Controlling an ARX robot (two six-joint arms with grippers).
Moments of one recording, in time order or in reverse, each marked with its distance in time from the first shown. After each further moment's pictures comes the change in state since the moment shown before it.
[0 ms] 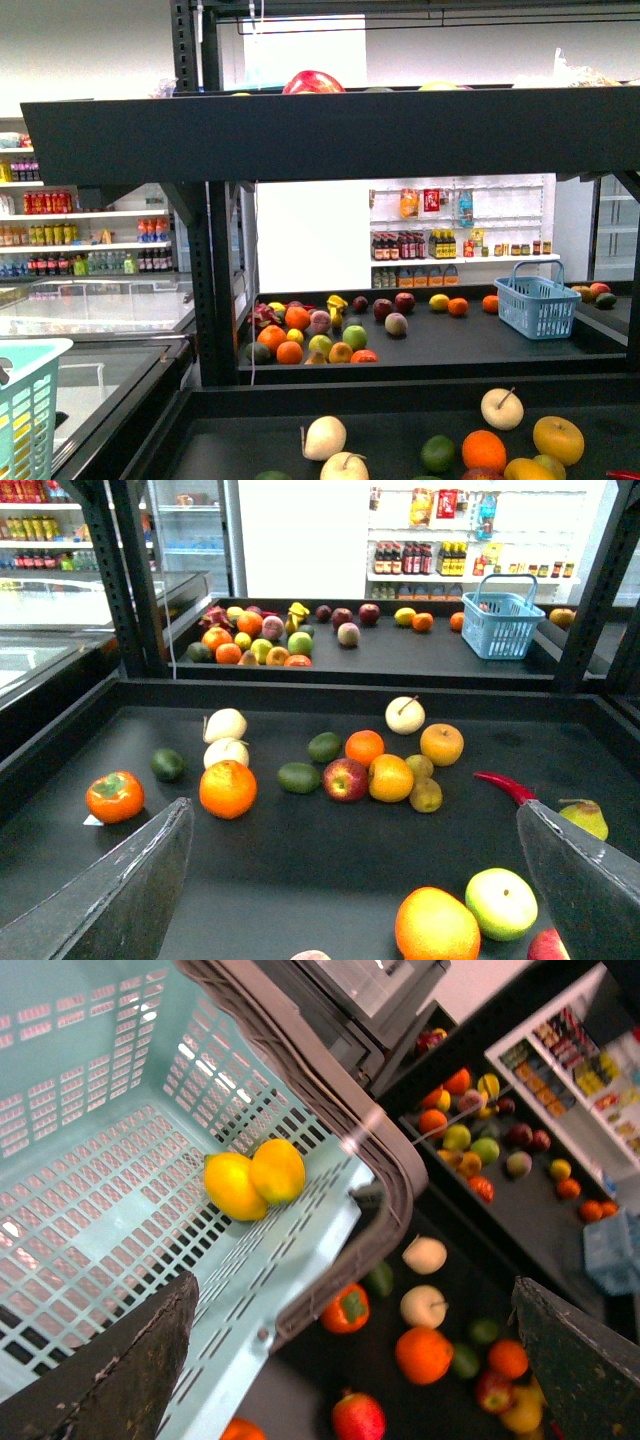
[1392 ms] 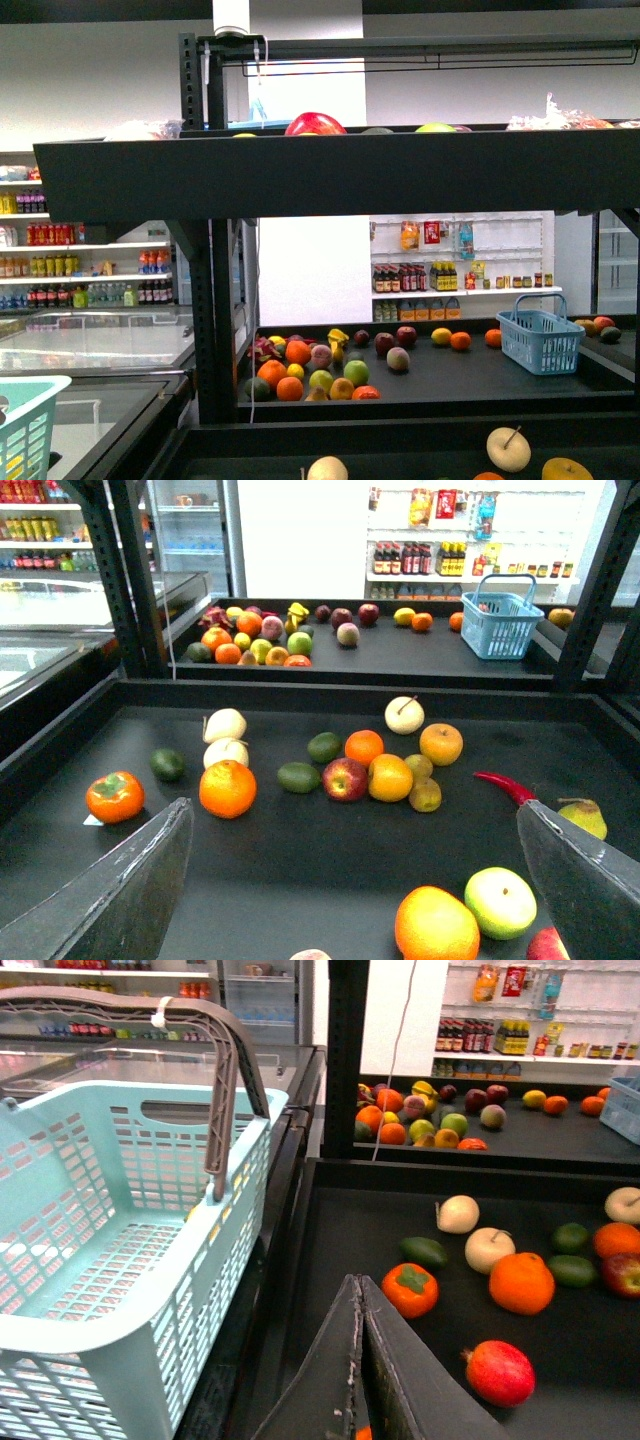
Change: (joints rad) left arm -0.382 -0.805 -0.787 0.153 -0.341 0.298; right arm 0.000 0.000 0.000 0.000 0.000 0.000
